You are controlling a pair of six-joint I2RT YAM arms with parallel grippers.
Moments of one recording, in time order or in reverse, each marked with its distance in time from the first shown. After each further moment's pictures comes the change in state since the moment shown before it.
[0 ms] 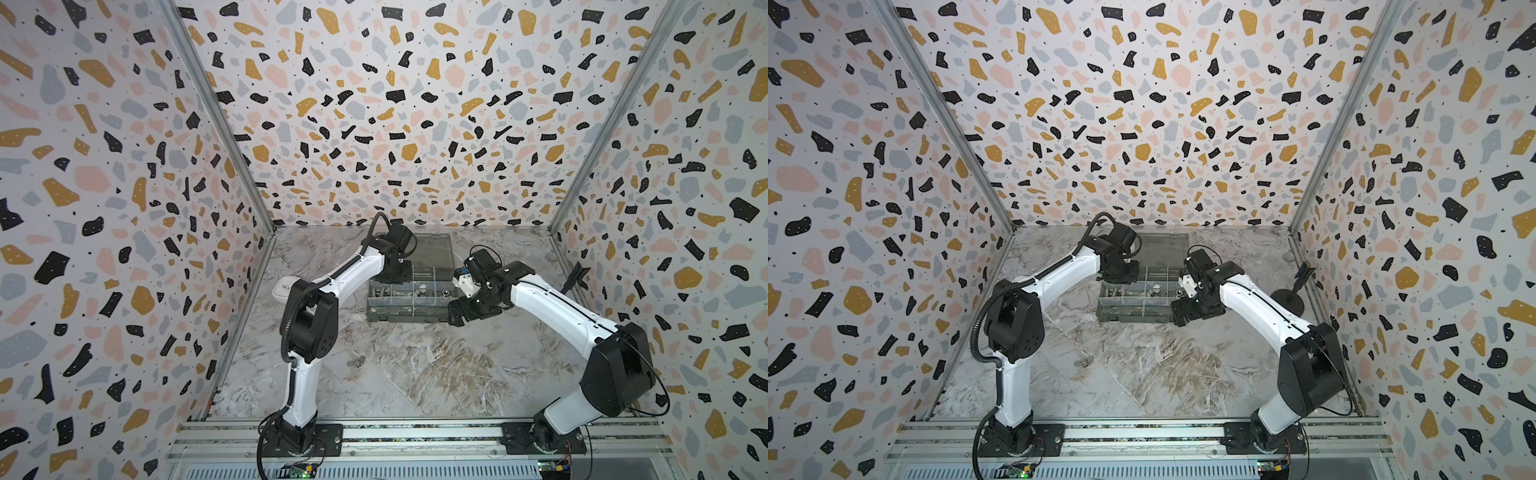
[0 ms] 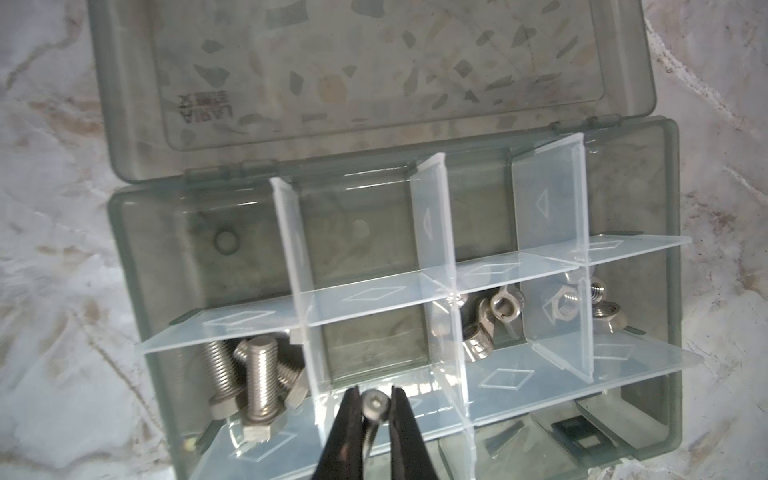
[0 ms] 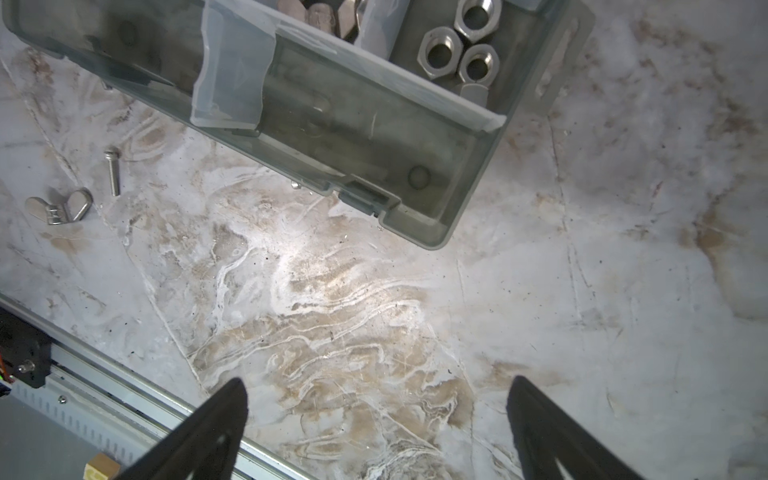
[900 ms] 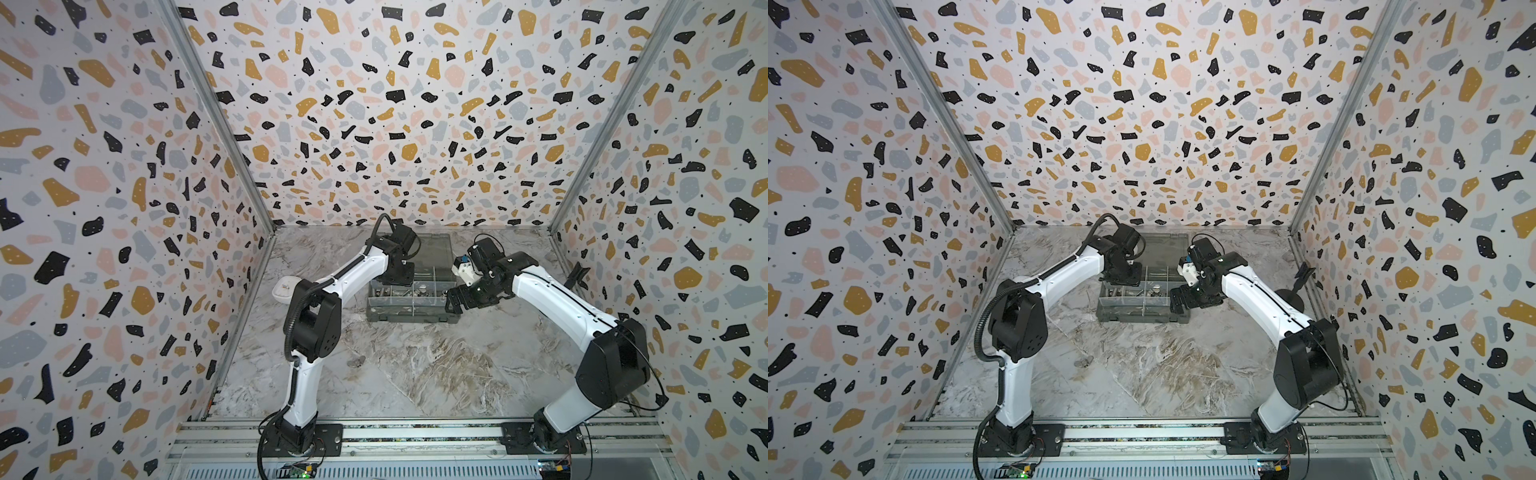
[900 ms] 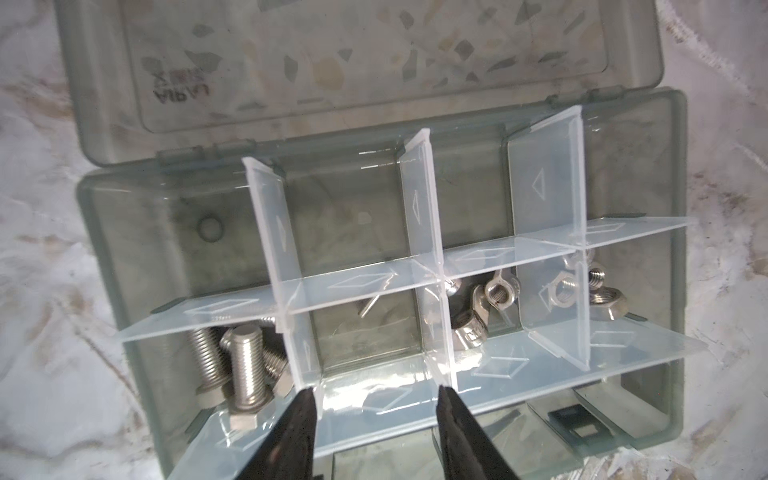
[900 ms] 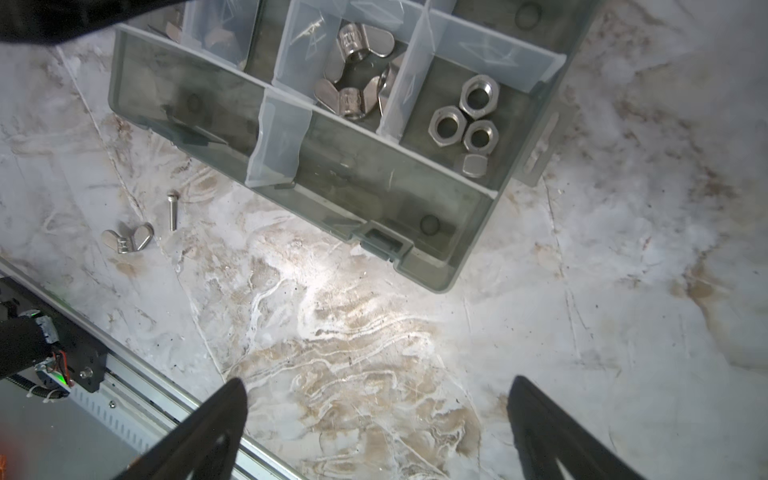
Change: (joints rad) left arm -0.006 -0.037 -0.010 -0.038 -0.021 0.005; right arm -0.023 0.075 0.125 0.008 -0.079 -0.023
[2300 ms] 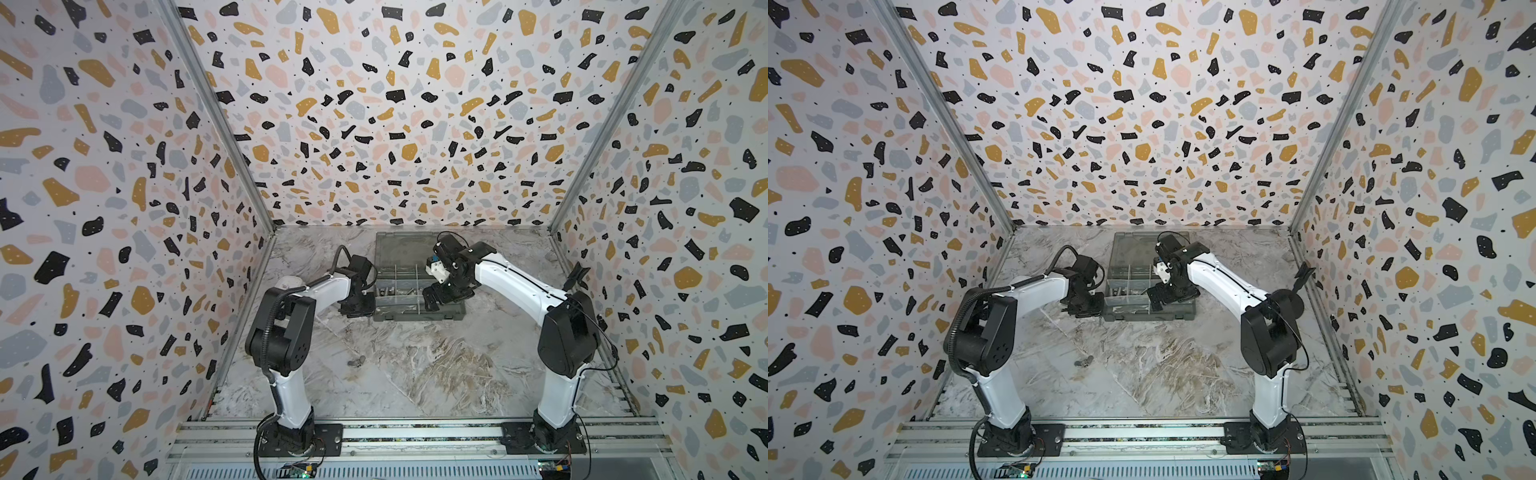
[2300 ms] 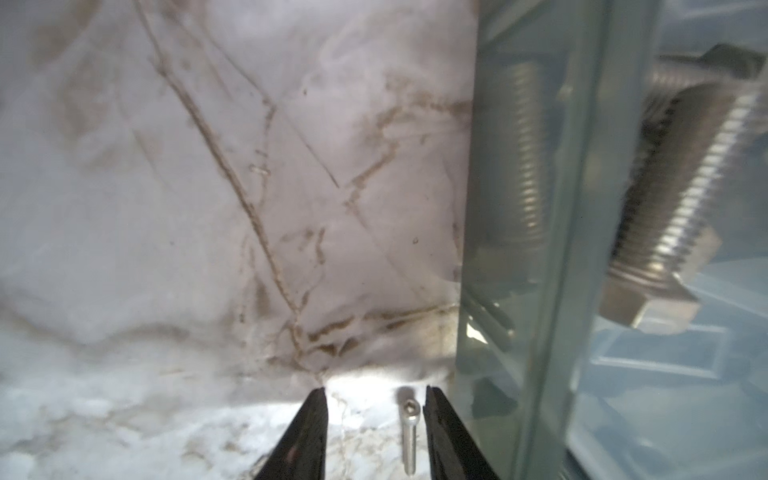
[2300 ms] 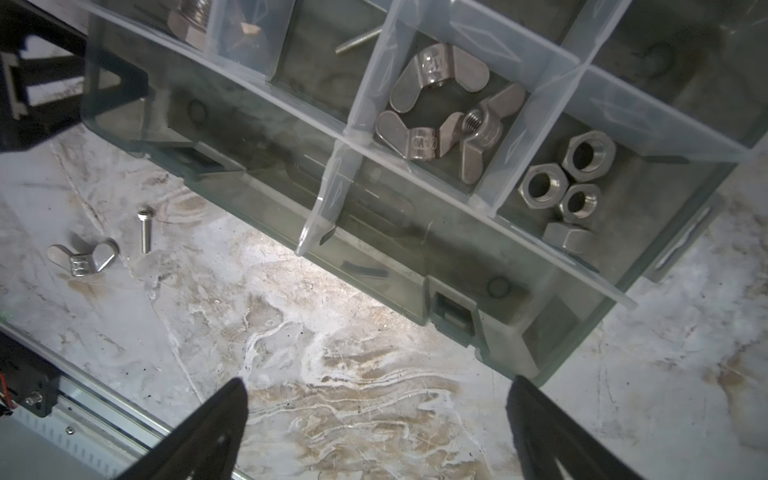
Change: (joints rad) left arm 0.205 -0.180 -0.587 0.238 0.099 0.025; right arm 0.125 0.253 0.243 -0.086 0.096 0.002
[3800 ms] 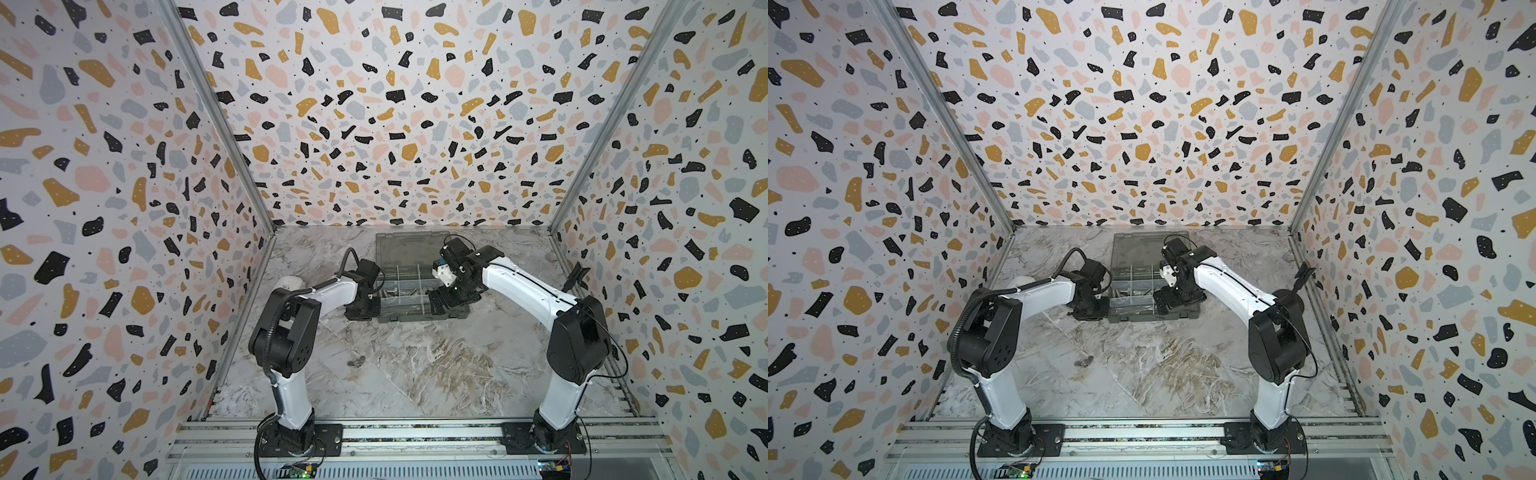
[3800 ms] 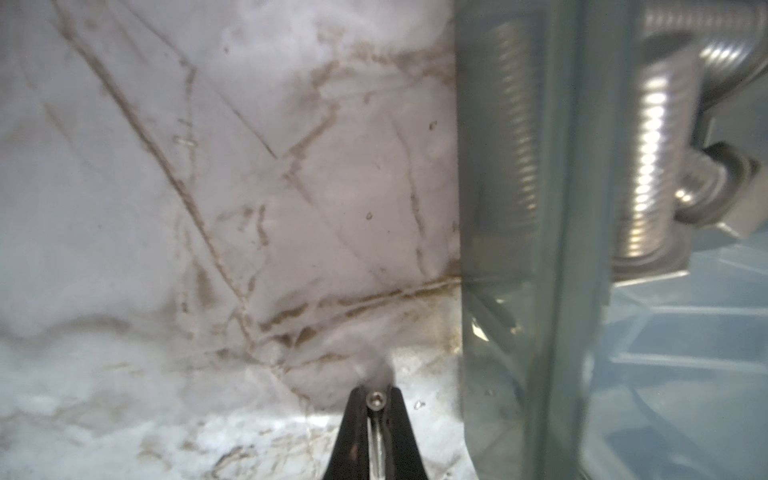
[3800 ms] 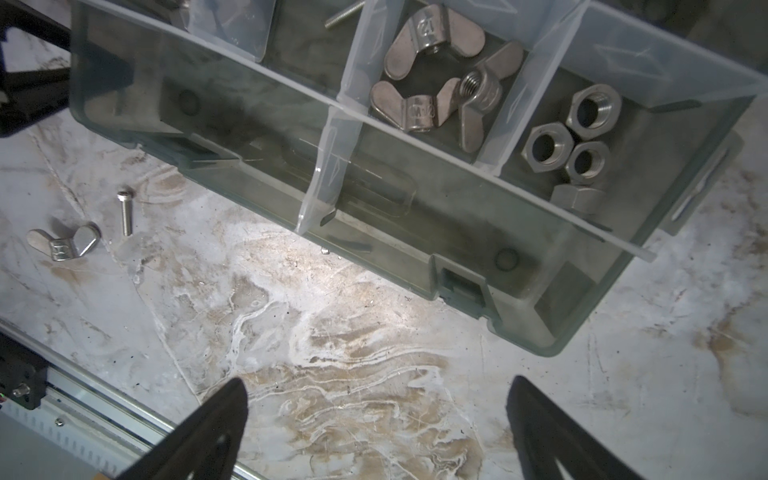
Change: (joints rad) left arm -0.058 0.007 -0.016 0.002 -0.052 0.003; right arm -0.022 -0.065 -0.082 0.013 0.003 -0.001
